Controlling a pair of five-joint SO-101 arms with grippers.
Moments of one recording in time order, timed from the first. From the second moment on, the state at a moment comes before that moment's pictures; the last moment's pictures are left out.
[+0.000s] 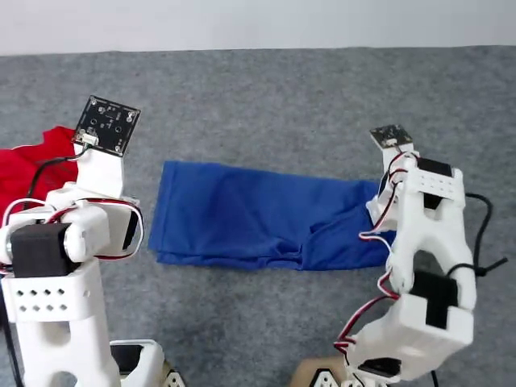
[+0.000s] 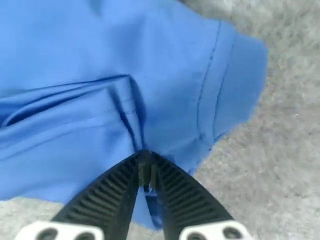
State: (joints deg) left arm -6.2 -39.9 12.4 99.3 -10.9; right arm 12.8 9.1 18.3 65.8 28.3
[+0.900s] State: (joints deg) left arm -6.2 -39.9 12.4 99.3 -10.9; right arm 16.9 11.9 9.8 74.4 31.3
